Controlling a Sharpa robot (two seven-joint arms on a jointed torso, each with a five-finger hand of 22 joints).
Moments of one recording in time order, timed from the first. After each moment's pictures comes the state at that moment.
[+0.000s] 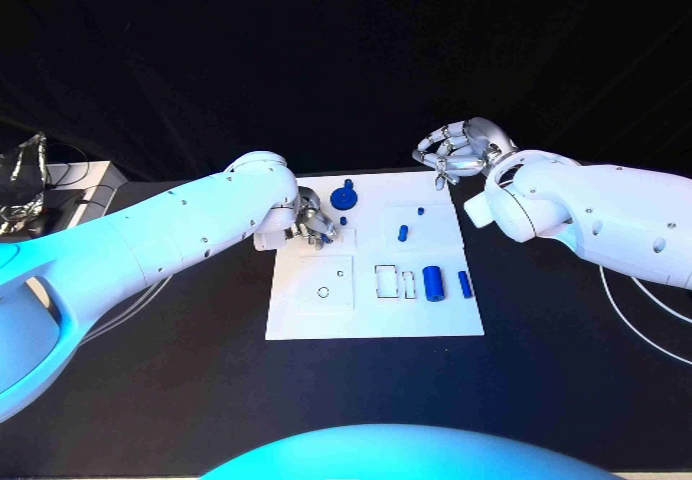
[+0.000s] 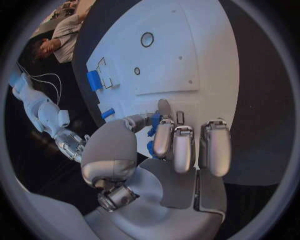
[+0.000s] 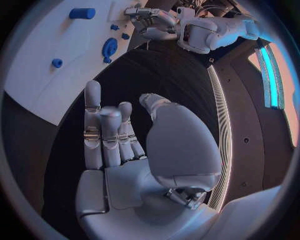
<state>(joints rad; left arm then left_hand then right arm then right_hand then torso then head) 1.22 -0.44 0.08 1.05 -1.14 0.37 -0.59 0.89 -0.05 0.74 0.17 0.31 1.04 0.02 0.58 0.90 1.45 -0.05 1.34 1.27 1.46 -0.09 1.57 1.31 0.05 1.46 0.02 1.48 1.31 1.35 -0.71 -0.14 1.31 -0.60 -0.49 0.04 1.28 -0.21 0.35 0.27 0.45 0.75 0.15 0.38 0.67 1.05 0.07 0.96 0.80 1.37 -0.01 0.98 0.93 0.17 1.22 0.10 0.43 0.85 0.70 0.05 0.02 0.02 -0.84</state>
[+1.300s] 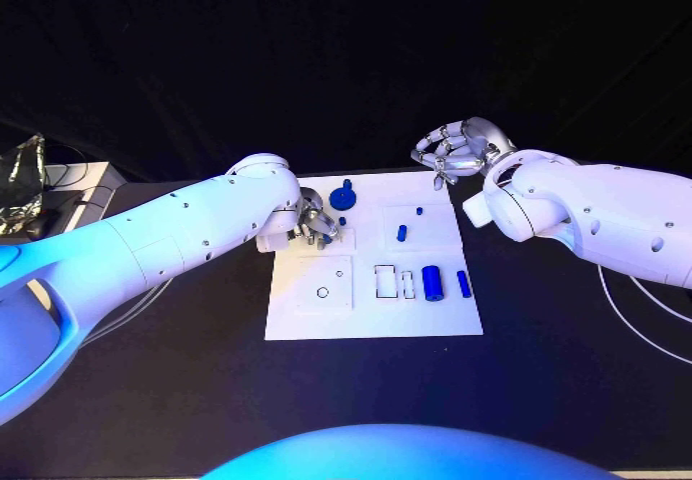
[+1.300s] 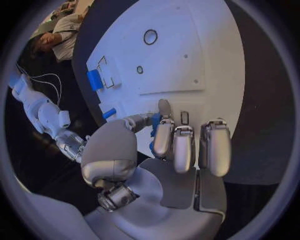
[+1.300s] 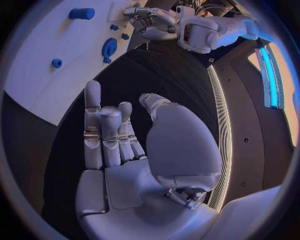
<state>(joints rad) 1.21 -0.43 0.08 1.07 -1.14 0.34 -0.59 0.89 -0.05 0.74 0.17 0.31 1.04 0.03 0.58 0.90 1.45 -0.05 1.33 1.27 1.46 -0.09 1.57 1.31 0.05 1.46 0.02 1.48 1.31 1.35 -0.71 -0.14 1.31 -0.60 -0.49 0.04 1.28 -0.21 0.35 0.27 0.45 0.75 0.15 0.38 0.67 1.05 0.07 0.96 0.80 1.37 -0.01 0.98 0.93 0.17 1.22 0.10 0.43 0.85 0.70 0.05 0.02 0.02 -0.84</state>
